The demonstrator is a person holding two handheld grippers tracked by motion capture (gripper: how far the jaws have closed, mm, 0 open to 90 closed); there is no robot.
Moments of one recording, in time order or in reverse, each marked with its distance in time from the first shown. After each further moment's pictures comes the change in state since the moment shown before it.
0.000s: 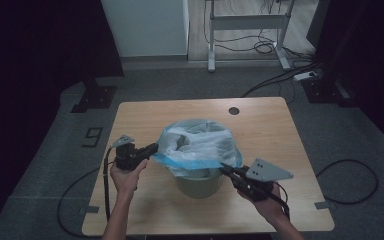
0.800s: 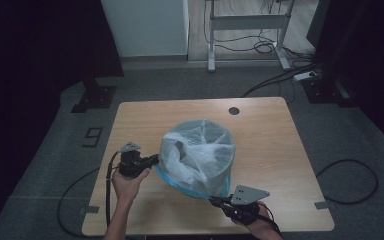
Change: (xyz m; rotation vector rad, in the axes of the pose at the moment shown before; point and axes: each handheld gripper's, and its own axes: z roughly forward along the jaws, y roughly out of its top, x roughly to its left) left arm -0.002 -0.019 0.007 0.145 0.005 0.015; right arm 0.026 -0.087 0.024 0.201 0.196 0.019
